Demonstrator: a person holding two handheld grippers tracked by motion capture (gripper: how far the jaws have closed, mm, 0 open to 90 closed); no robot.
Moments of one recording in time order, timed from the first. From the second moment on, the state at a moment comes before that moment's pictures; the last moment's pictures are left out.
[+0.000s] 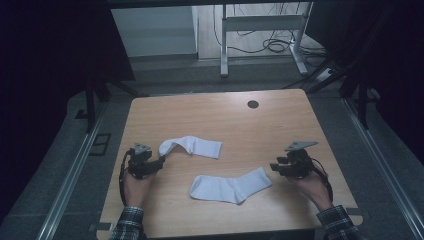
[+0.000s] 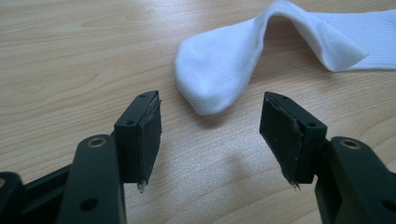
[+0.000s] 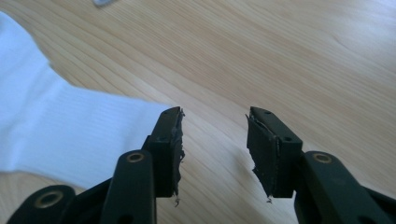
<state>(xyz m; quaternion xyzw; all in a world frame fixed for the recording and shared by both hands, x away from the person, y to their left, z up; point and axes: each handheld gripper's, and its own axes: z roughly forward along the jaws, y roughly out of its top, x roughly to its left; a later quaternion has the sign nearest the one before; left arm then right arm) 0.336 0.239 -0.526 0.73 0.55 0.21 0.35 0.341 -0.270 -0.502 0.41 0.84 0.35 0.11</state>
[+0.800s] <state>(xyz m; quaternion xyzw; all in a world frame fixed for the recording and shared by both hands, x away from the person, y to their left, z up) 0.348 0.241 -0.525 0.71 0.55 0.23 0.36 0.365 -0.185 -0.502 0.35 0.85 0.38 0.07</state>
